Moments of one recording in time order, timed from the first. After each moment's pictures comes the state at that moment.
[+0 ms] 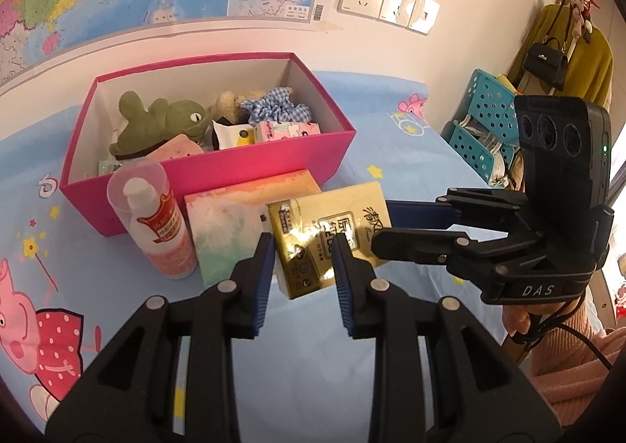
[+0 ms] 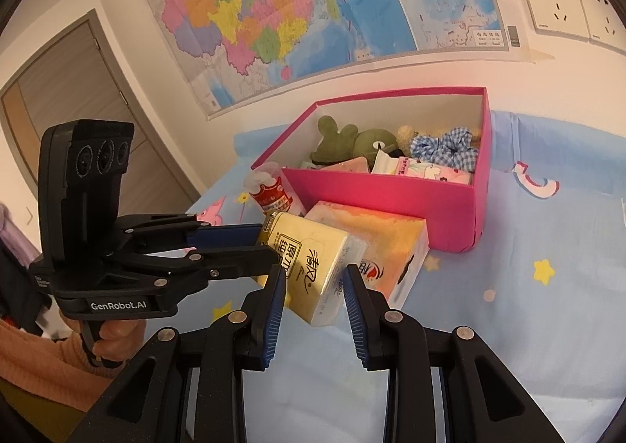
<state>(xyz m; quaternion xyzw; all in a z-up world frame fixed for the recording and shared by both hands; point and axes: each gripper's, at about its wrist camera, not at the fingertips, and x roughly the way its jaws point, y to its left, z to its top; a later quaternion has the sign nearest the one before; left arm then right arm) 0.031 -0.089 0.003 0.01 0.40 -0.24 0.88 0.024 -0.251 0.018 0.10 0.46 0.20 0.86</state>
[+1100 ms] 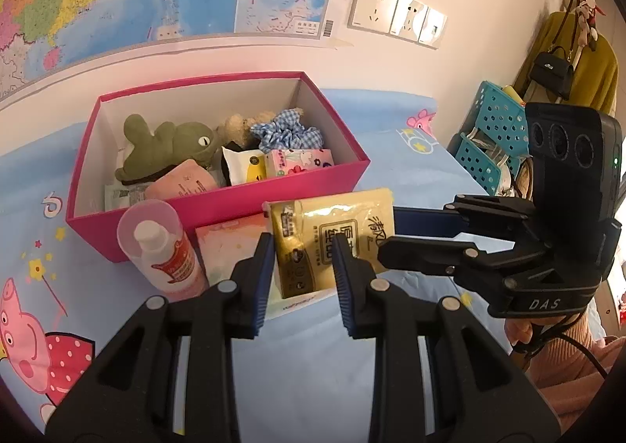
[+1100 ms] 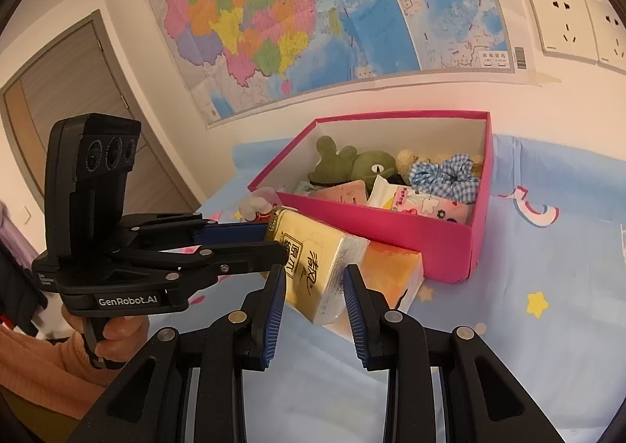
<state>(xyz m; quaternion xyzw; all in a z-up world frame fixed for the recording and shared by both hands) 0.049 -0.088 0.013 0.01 0.39 -0.23 0.89 0.042 -0.251 0.027 0.09 0.44 0.20 0.87</state>
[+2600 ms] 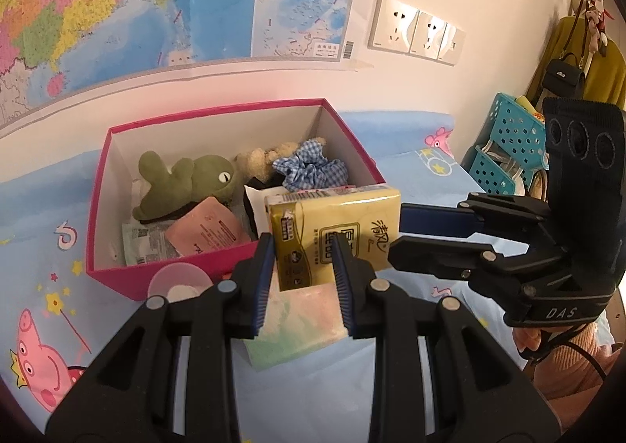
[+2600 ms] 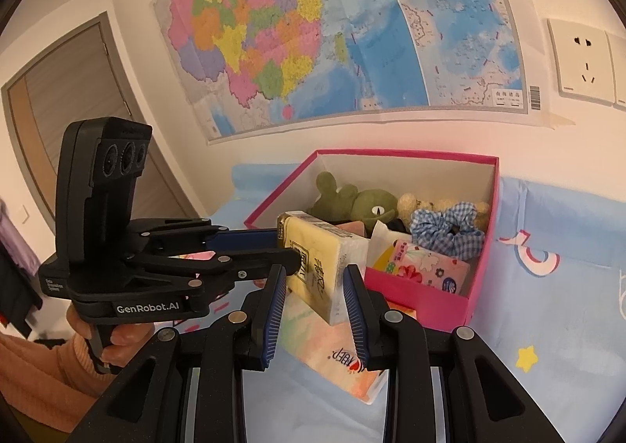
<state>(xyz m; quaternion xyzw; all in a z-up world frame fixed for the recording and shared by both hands) 0.079 -0.084 0.029 0.02 0.37 -0.21 0.90 0.073 -0.247 0.041 0.08 0.42 0.21 0.88</state>
